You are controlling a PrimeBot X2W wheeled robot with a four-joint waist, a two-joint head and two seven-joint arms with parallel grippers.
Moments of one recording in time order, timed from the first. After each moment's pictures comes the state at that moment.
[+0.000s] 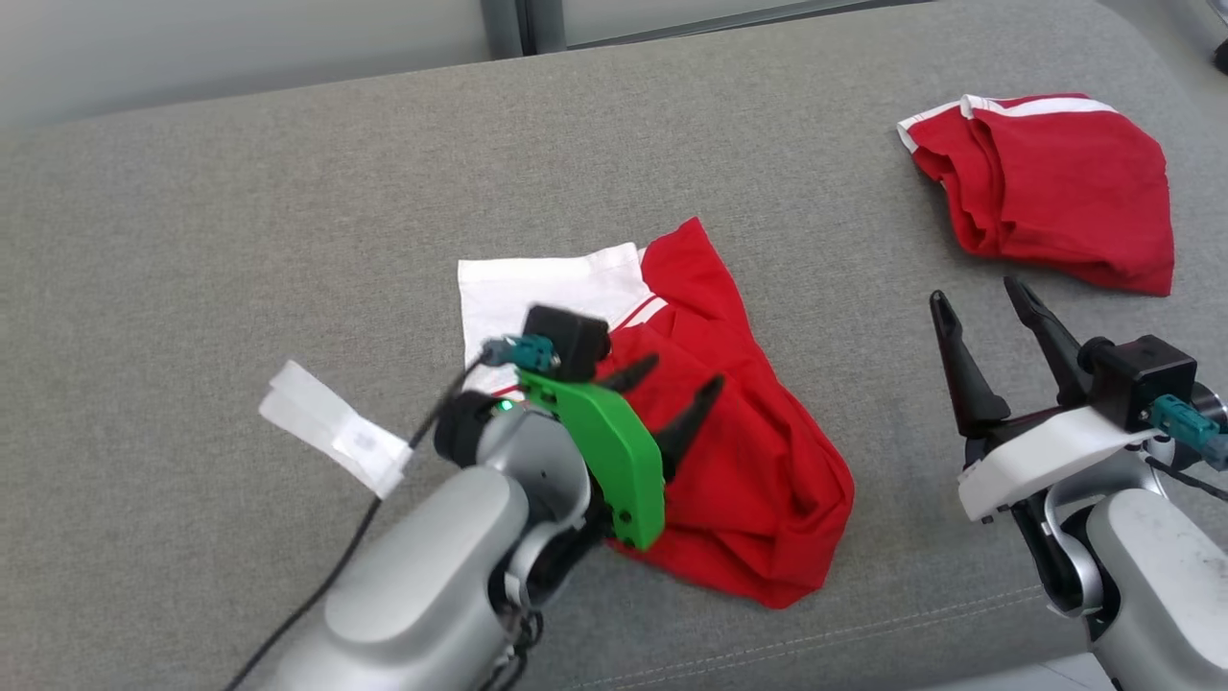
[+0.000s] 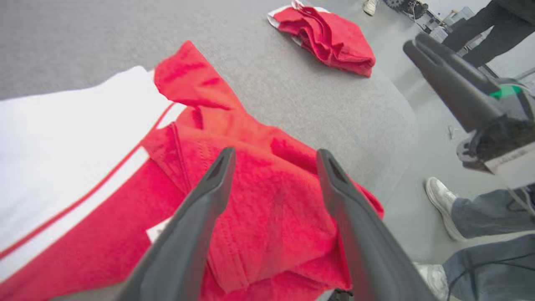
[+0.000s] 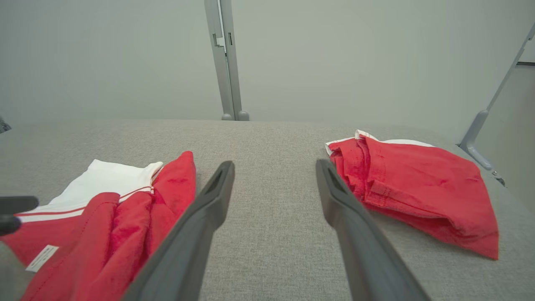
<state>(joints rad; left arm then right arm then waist) -0.52 0.05 -0.86 0.21 -0.86 0.10 0.25 -0.19 -0.39 0.42 0.12 0.45 -0.11 -0.22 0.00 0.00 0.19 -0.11</state>
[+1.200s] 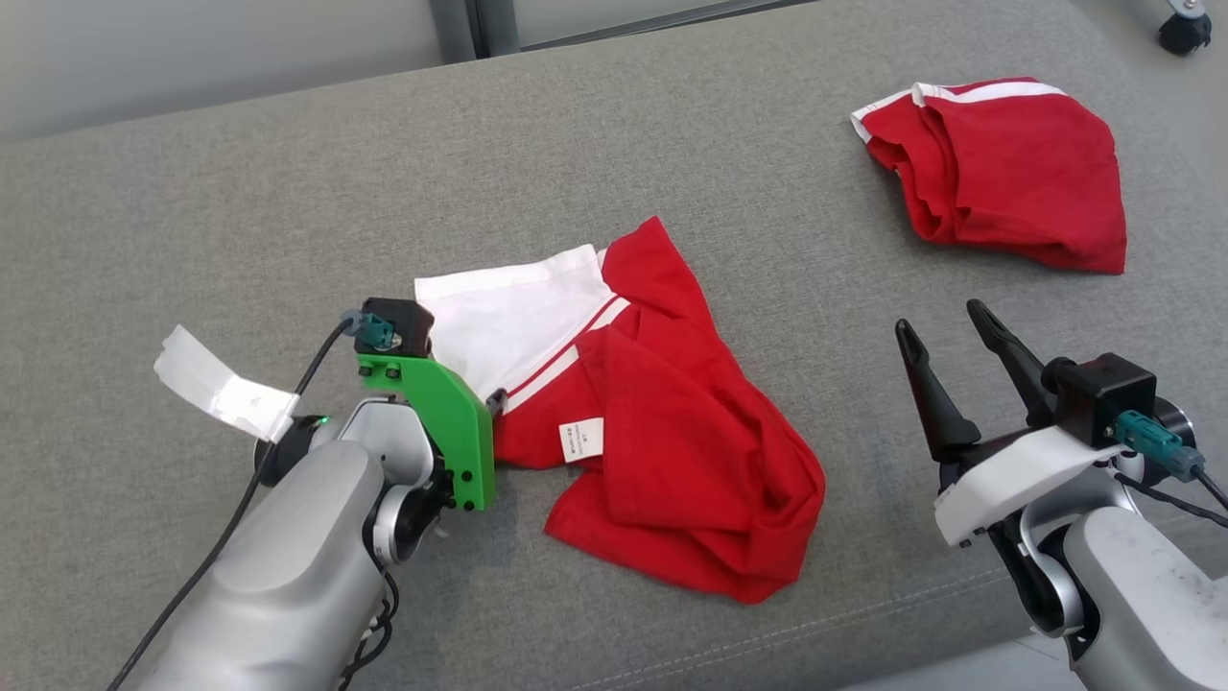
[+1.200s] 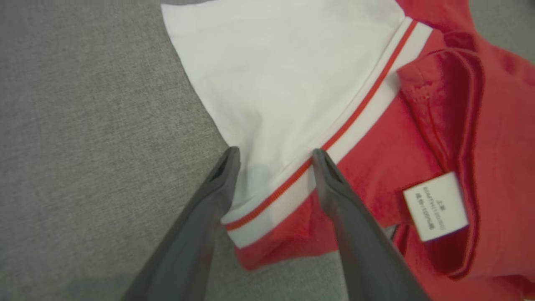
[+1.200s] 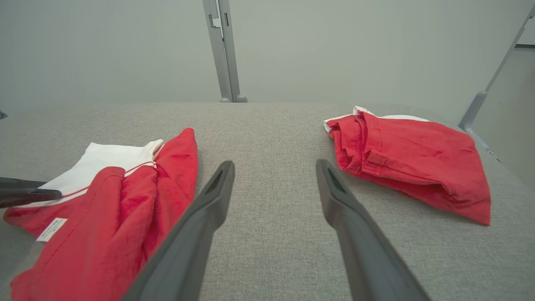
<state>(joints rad) -0.61 0.14 -0.74 0.60 -0.80 0.12 0.34 -0.17 -0.37 0.45 0.10 0.44 -0.11 -0.19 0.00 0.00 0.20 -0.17</state>
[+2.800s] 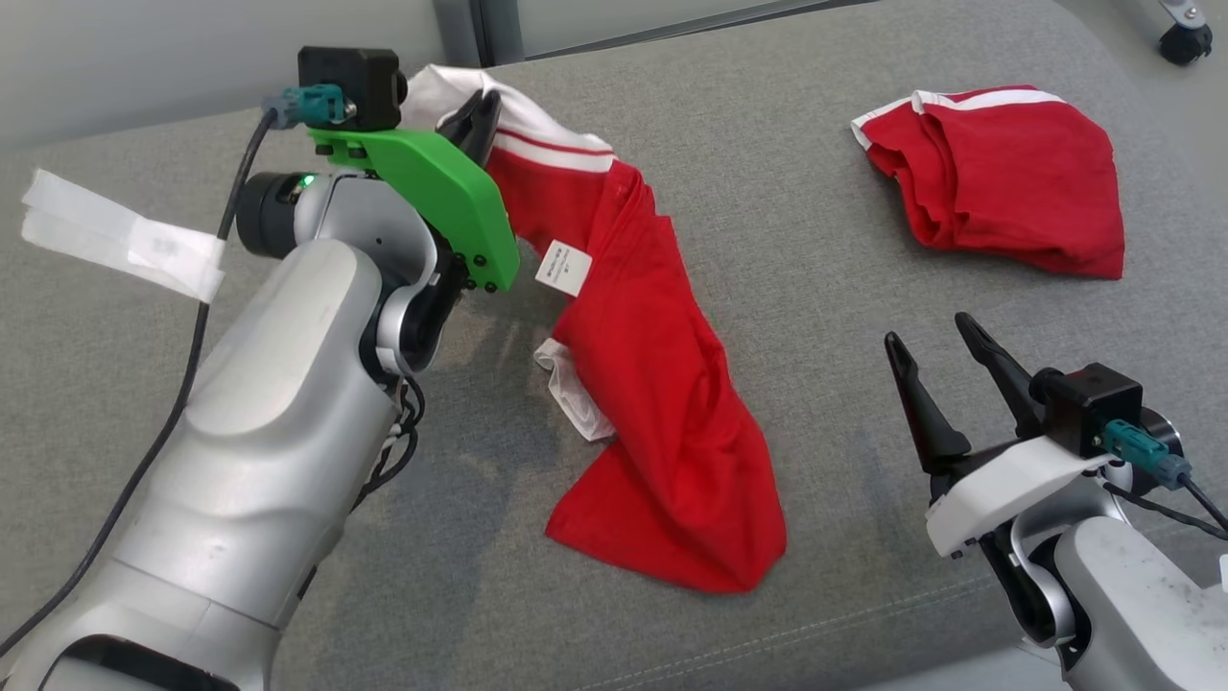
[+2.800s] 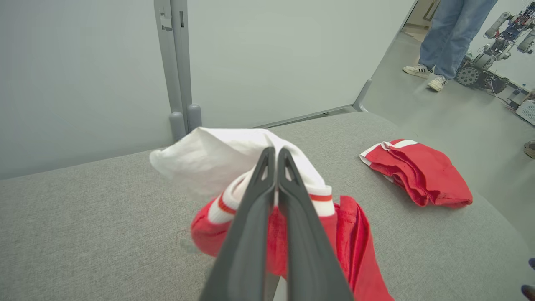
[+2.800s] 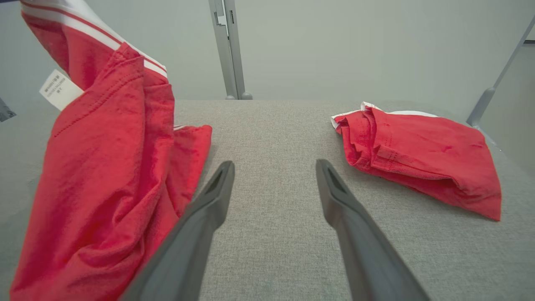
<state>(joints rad) -0.87 0.08 -0.64 0.52 -0.78 0.11 0.14 -0.16 -0.36 0.47 0.11 0.44 -0.11 -0.18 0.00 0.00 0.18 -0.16</state>
